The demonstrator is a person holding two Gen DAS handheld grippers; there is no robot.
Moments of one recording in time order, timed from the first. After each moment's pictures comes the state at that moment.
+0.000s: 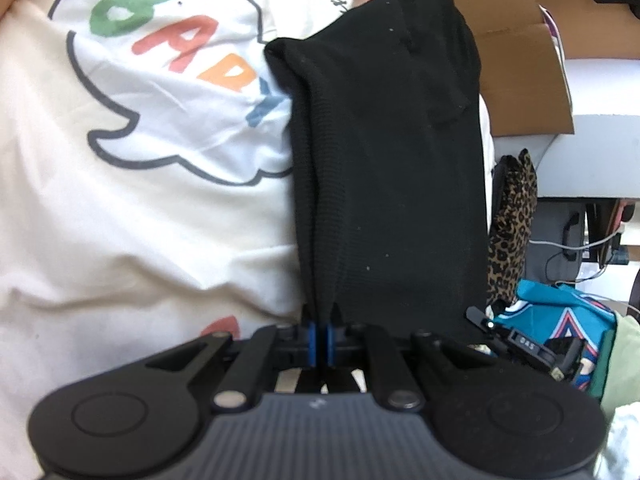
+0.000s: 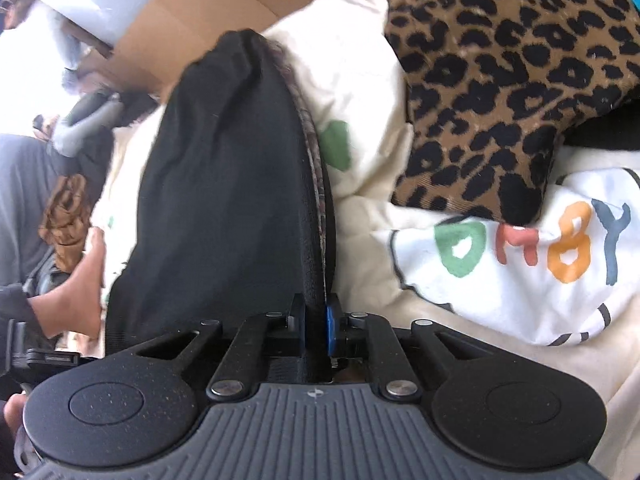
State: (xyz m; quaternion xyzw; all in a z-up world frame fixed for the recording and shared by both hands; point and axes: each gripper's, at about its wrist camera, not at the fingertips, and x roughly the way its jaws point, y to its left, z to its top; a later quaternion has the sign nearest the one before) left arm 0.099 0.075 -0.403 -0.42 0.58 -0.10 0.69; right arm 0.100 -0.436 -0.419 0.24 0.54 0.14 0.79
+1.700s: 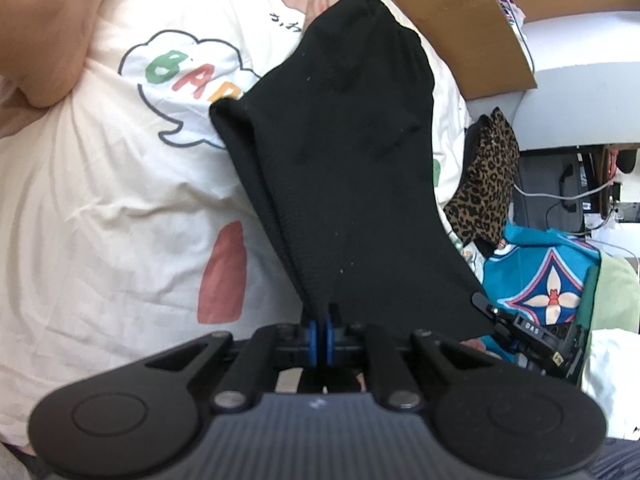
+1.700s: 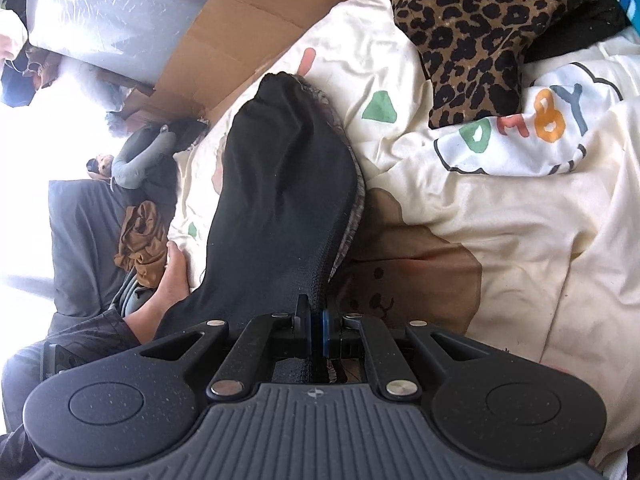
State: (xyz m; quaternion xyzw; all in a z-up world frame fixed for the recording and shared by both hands) left arm 0.053 0.087 -0.283 -0.36 0.62 -0.10 0.69; right arm 0.009 -0.439 -0.358 0.36 0.52 0.17 0.76
